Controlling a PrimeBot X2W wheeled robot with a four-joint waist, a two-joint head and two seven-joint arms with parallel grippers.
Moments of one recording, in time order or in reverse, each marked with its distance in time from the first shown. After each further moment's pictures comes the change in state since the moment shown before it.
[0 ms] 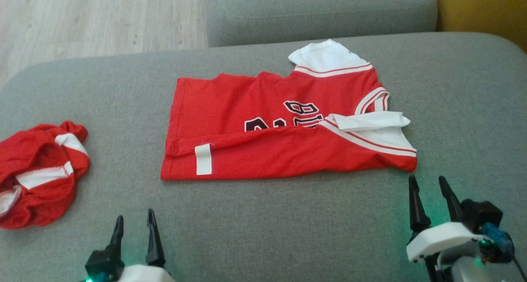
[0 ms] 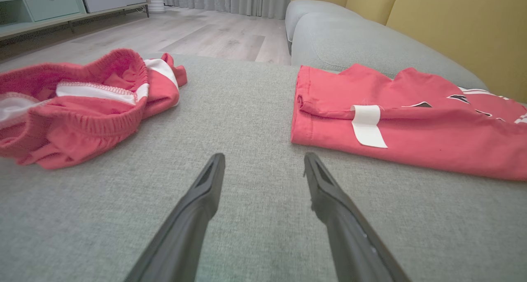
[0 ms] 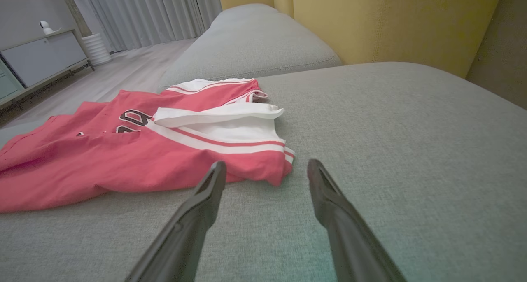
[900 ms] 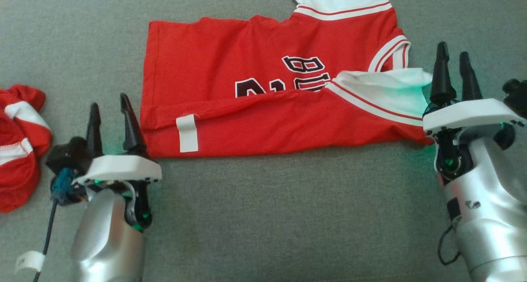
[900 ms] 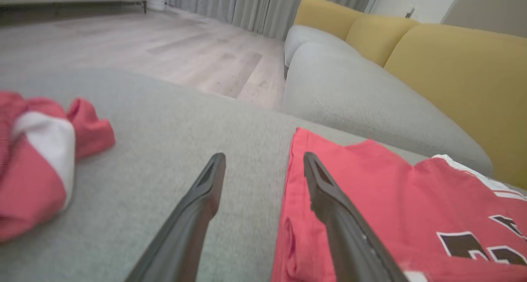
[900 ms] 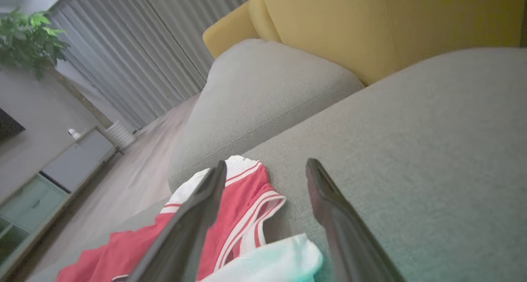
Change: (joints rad) left arm -0.437 -0.007 0.063 0.131 -0.148 -0.073 0.000; right arm -0.492 -0.093 0.150 0.170 0.564 0.000 0.002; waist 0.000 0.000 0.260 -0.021
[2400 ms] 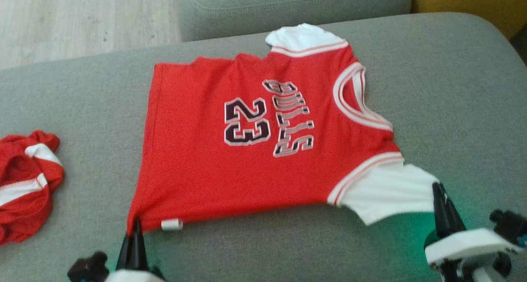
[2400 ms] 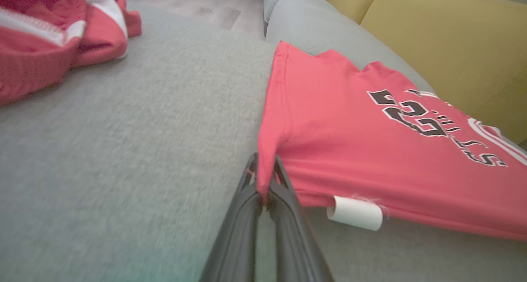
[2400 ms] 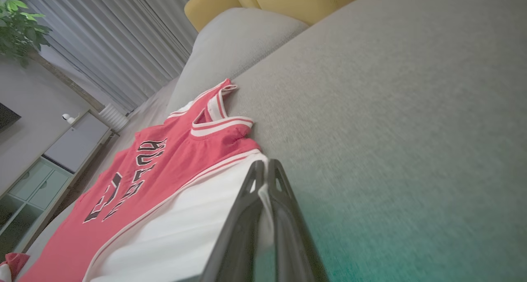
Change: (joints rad) left arm 0.412 0.001 -0.006 -0.063 0.009 -0.094 0.000; right arm 0.536 -0.095 0.119 -0.227 0.120 0.000 0.001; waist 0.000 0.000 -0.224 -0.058
